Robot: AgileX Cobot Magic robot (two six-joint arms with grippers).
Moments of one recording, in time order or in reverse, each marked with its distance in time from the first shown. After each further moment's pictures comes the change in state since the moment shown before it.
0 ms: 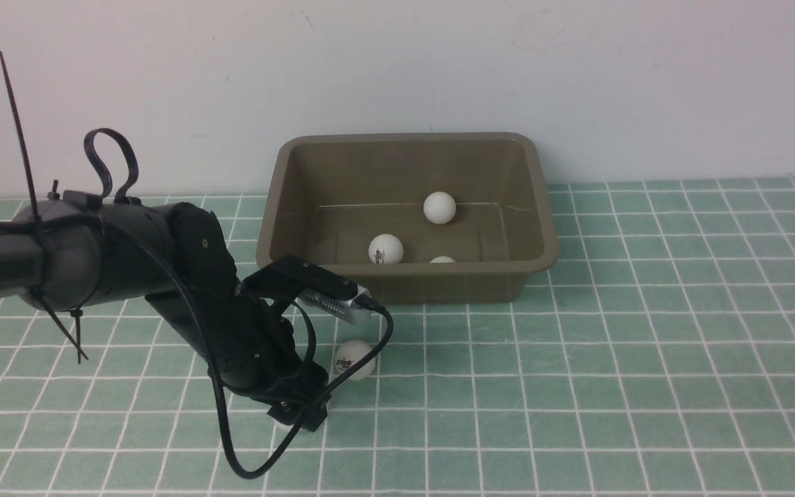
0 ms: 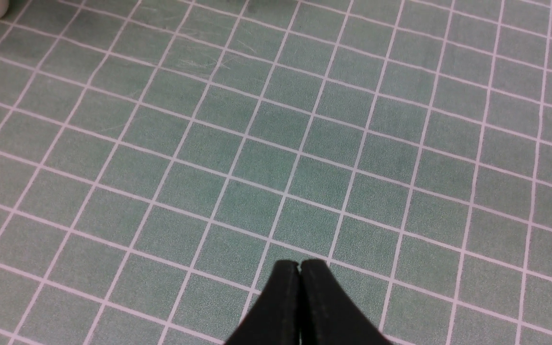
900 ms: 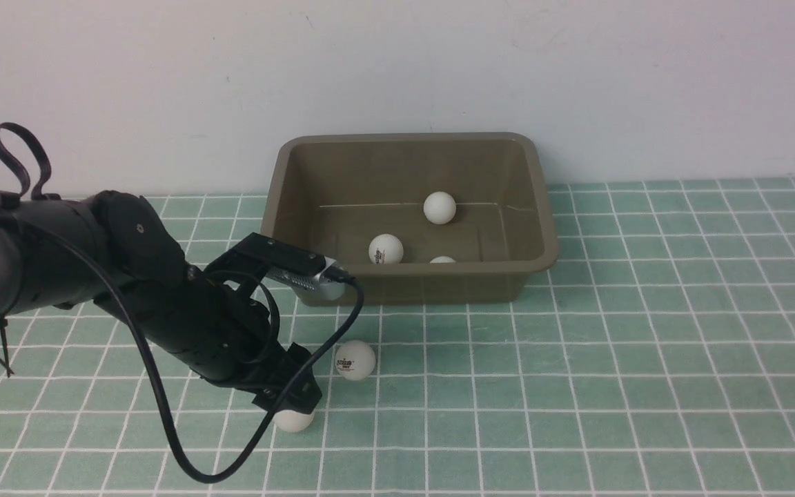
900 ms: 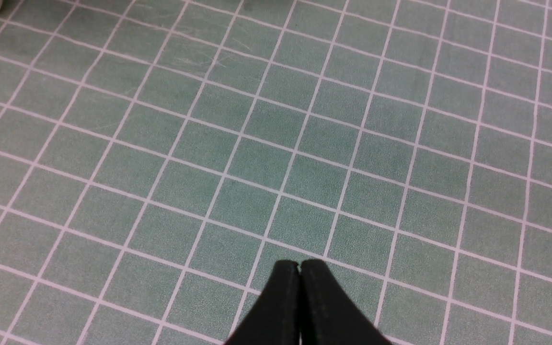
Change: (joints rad) right arm 0.000 0.000 0.000 -0.011 0.000 0.001; left arm 0.061 -0.107 0.077 -0.176 -0.030 0.144
